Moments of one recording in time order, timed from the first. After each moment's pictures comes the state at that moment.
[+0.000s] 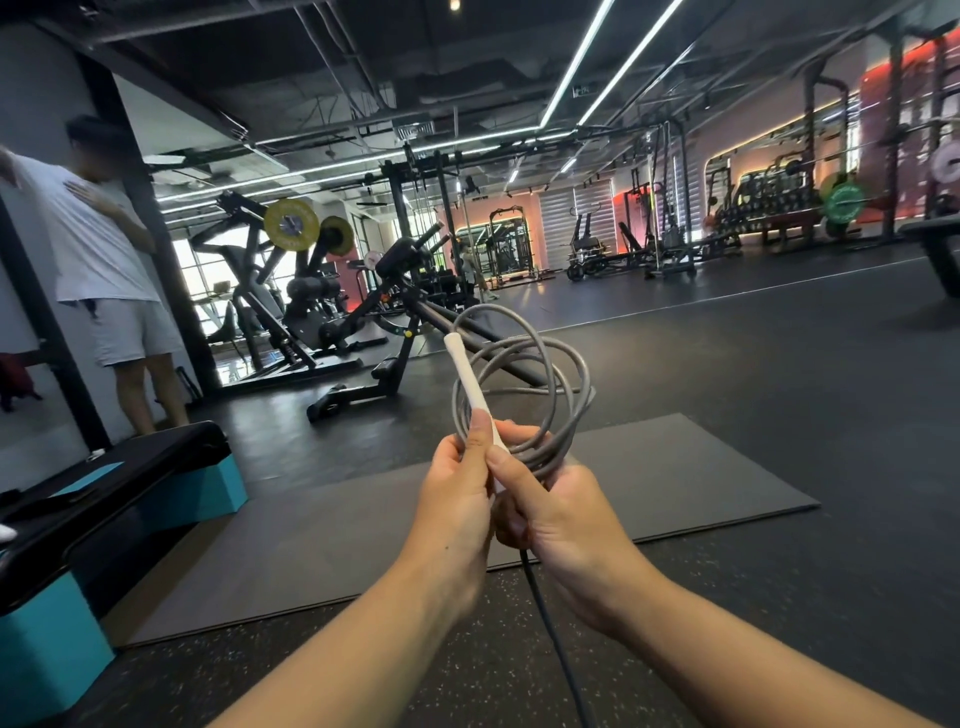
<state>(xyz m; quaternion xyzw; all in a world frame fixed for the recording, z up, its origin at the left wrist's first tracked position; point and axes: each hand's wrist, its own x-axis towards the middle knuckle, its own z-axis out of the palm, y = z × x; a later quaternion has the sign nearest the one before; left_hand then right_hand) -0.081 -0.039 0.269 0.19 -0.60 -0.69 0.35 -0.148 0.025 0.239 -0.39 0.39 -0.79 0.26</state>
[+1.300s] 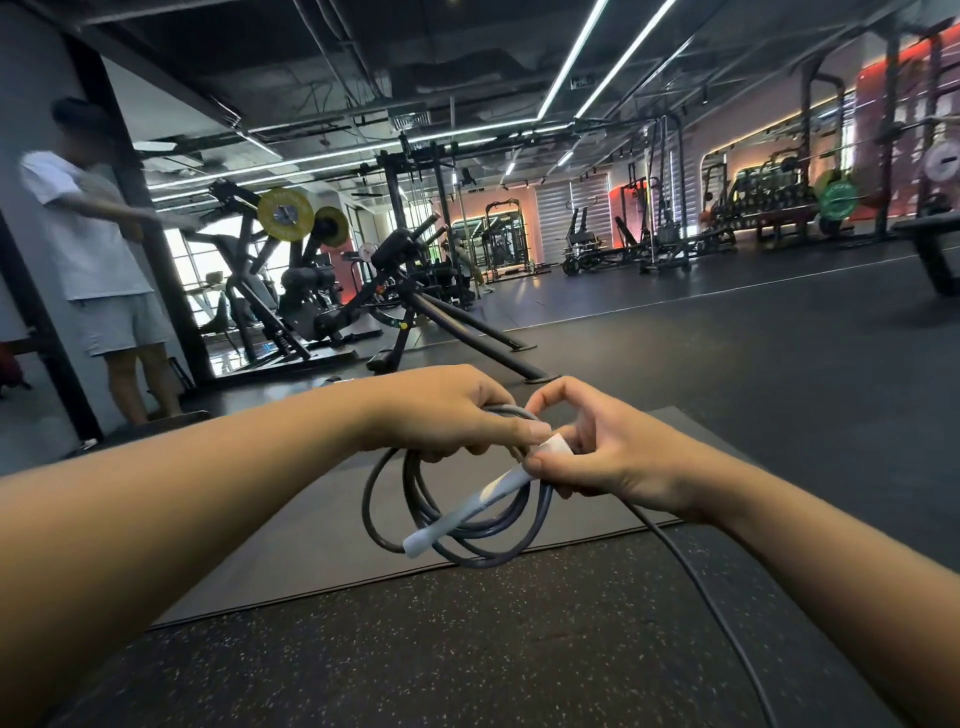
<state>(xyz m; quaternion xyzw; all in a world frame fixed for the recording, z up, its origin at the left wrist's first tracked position) -0.069 -0.076 0.372 0.10 -0.97 -0.21 -0.01 -0.211 0.070 0.282 -0.58 0.56 -0.53 0.26</state>
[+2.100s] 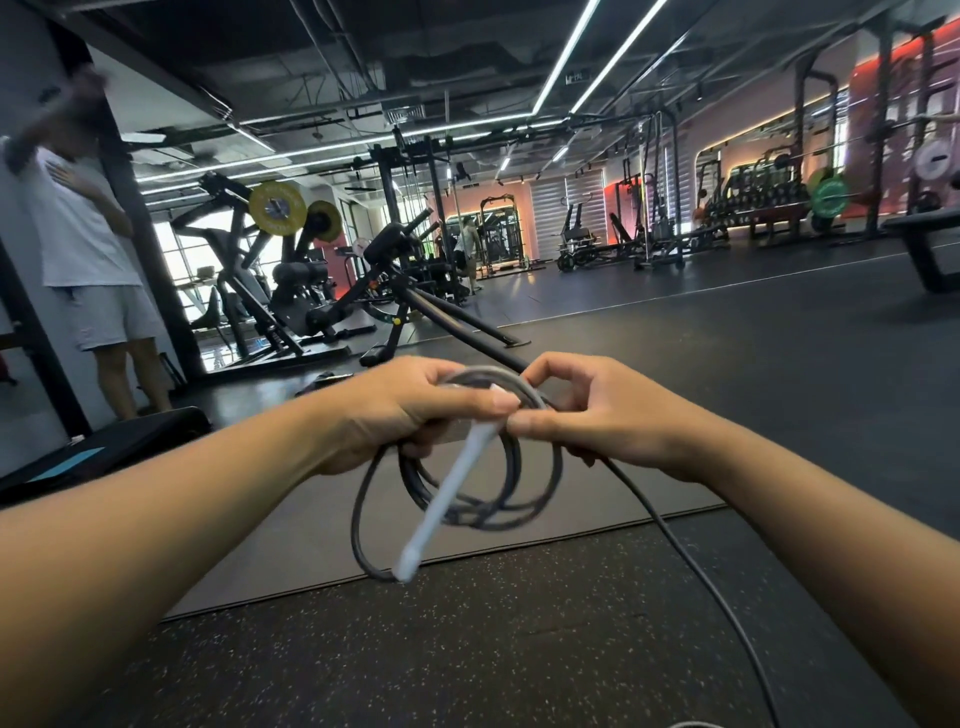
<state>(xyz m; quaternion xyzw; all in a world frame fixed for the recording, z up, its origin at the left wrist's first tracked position) -0.059 -0.092 0.357 0.10 -0.88 -0.45 0.07 -0.219 0.076 0.303 -0.60 0.62 -0.49 0.14</state>
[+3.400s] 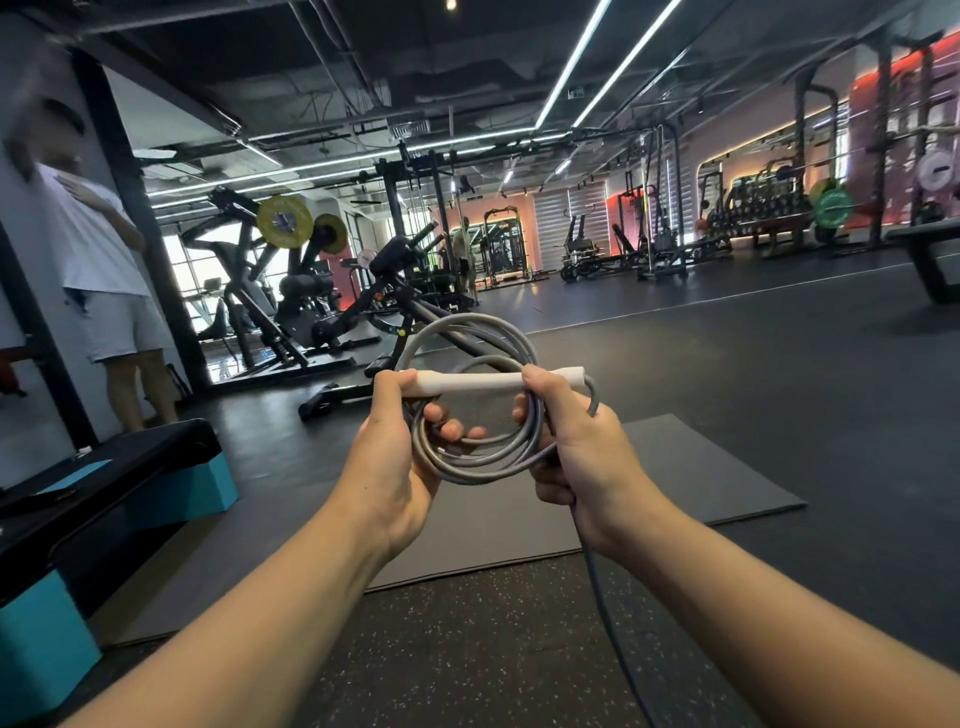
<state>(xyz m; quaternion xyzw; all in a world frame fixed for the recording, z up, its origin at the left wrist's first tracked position) -0.068 -0.074 0.315 0.13 -0.47 -0.79 0.37 -0.164 0.043 0.288 -0.31 0.48 -0.79 0.24</state>
